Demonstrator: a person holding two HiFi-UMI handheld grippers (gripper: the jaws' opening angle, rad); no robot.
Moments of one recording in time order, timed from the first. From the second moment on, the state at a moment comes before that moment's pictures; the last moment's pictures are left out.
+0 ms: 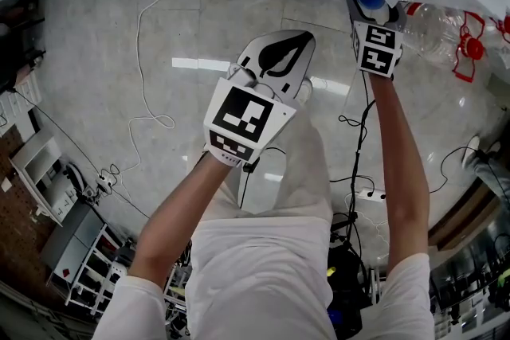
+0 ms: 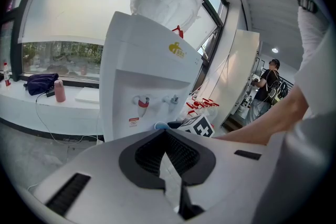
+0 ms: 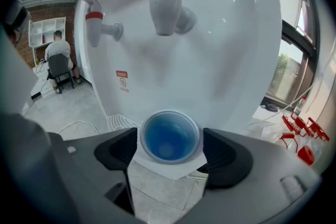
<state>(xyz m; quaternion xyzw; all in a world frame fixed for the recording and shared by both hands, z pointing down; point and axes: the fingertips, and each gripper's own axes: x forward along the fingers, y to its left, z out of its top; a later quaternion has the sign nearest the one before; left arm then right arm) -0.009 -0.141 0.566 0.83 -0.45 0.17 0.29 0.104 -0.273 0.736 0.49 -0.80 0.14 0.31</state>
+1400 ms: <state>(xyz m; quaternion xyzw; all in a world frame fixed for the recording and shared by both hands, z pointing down) -0.003 -0.111 0.494 0.84 -0.45 0.17 0.27 0.096 -0.216 0.619 0.48 -0.83 0.12 0.27</state>
